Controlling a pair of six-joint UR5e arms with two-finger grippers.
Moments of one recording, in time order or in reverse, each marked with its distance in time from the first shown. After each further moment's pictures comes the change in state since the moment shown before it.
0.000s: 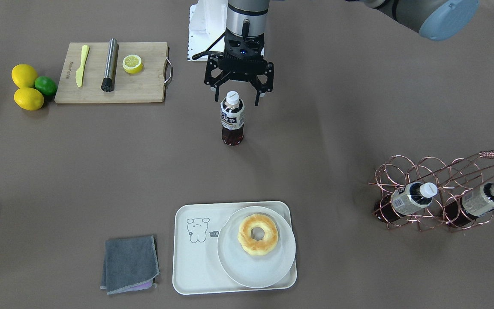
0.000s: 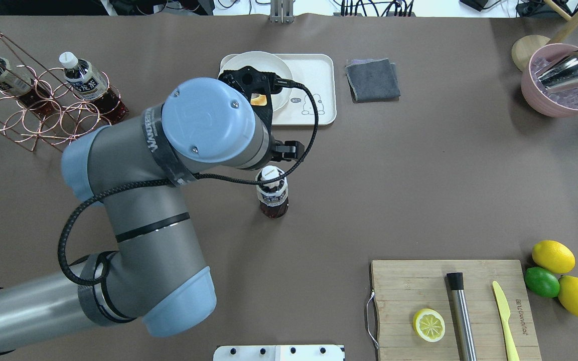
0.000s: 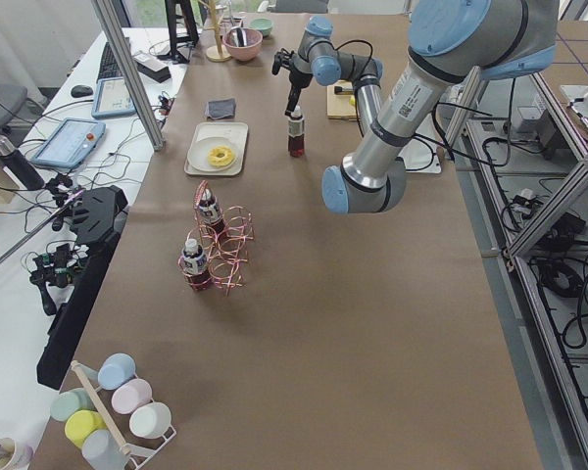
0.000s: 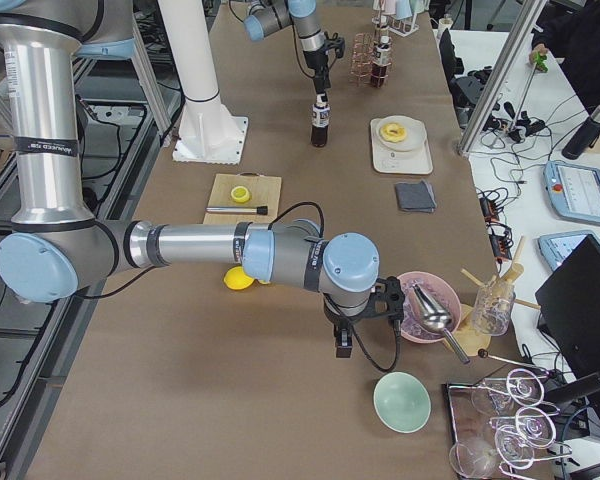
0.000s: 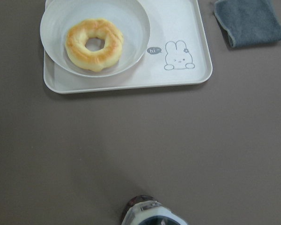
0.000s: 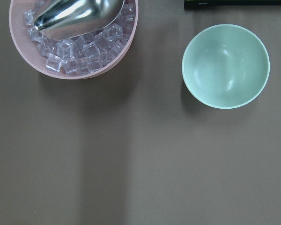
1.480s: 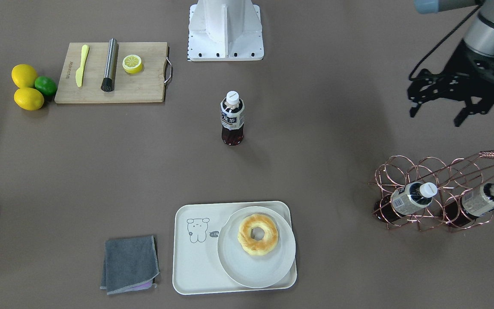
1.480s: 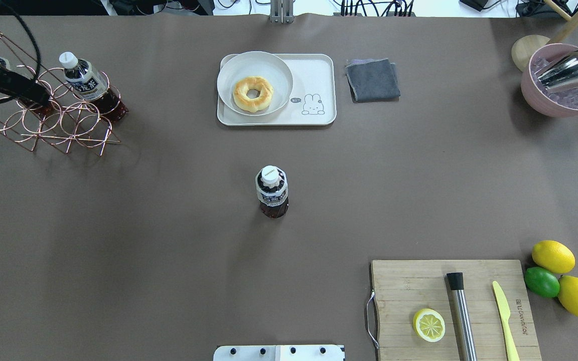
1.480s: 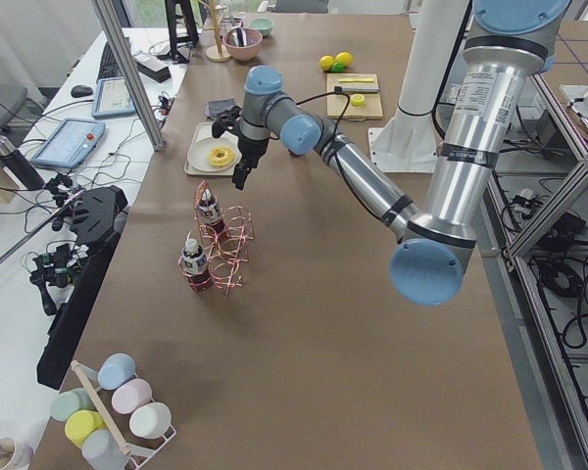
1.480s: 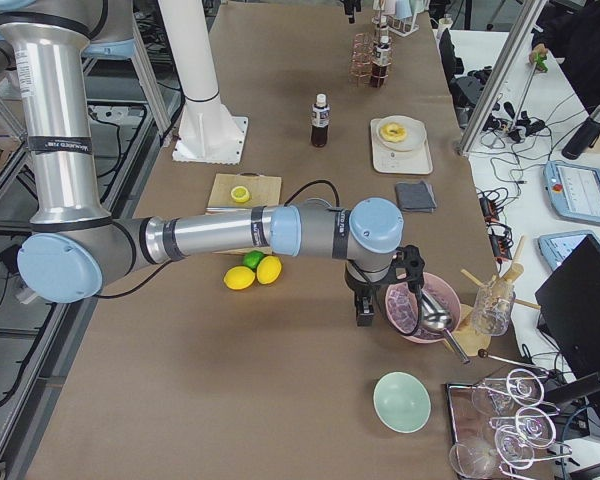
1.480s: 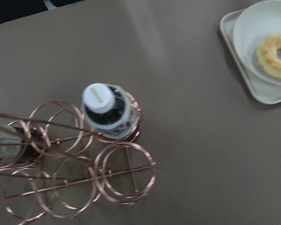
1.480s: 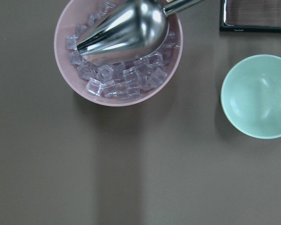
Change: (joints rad) left arm -0.624 0.593 -0.185 -0.136 -0.488 0.718; right arm -0.071 0.062 0.028 0.002 0.017 0.088
